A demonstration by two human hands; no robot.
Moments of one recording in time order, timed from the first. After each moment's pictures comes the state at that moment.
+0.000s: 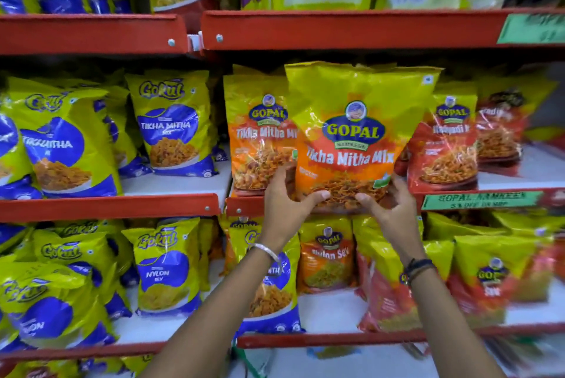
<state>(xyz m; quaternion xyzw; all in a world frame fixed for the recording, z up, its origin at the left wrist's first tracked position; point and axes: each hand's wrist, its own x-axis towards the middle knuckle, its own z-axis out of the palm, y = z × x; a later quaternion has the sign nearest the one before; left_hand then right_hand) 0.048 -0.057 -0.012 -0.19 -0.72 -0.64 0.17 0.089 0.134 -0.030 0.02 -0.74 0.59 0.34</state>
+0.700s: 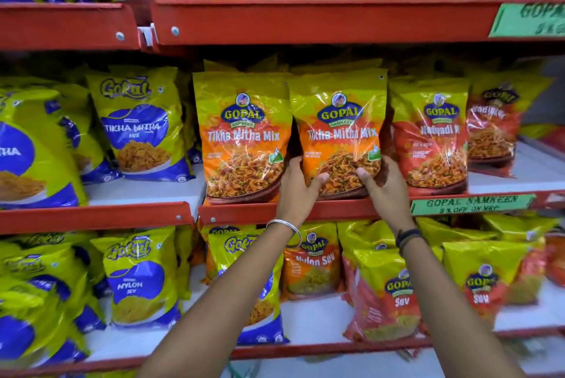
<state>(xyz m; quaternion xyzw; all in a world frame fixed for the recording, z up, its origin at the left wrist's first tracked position) -0.023 0.023 -0.017 -0.18 -0.83 -0.52 0.14 0.017 0.203 -0.029 -0.06 -0.81 0.47 0.34</state>
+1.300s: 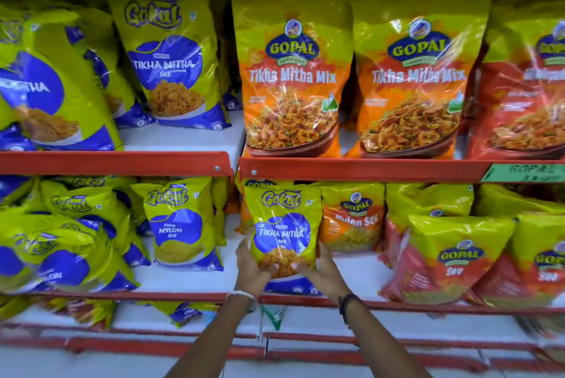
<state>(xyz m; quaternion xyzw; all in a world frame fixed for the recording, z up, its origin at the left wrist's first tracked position) 0.009 -0.157 -0.307 0.09 -0.82 -0.57 -0.02 0.042 0.033 -0.282 -0.04 -0.77 0.64 -0.06</state>
